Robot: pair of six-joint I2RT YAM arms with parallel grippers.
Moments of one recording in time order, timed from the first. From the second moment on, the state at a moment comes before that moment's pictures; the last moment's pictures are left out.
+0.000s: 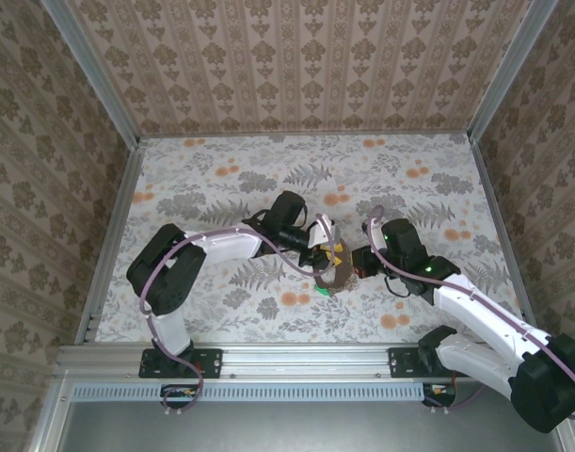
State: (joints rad) left arm -0.82 1.81 1.05 0.06 0.87 0.53; right arm 0.46 0.97 0.57 -0.34 -0.20 0.31
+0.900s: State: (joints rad) left arm -0.85 1.86 1.12 -0.01 0.87 0.55; right arm 0.46 0.96 0.57 -0.30 -0.26 0.30
